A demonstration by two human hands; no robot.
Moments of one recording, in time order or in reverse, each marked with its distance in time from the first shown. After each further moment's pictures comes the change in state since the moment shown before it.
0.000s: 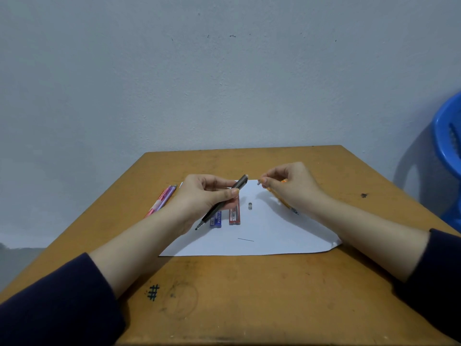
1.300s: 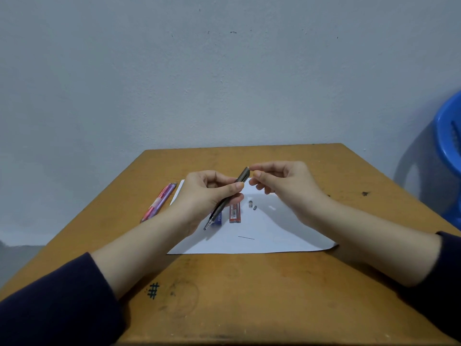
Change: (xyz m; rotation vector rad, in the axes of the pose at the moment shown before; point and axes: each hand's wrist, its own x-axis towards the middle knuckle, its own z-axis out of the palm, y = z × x) left_hand -0.005 -0.001 0.007 -0.091 0.049 0.066; right_hand -0.020 -0.022 0.009 0.450 -0.050 -0.007
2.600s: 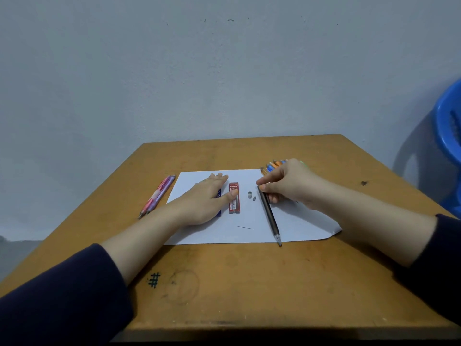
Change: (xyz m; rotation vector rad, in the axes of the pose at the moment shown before) left_hand 0.025 -0.026 -0.020 1.267 -0.298 0.067; right_hand 0.008 0.007 -0.013 -0.417 -0.082 0.320
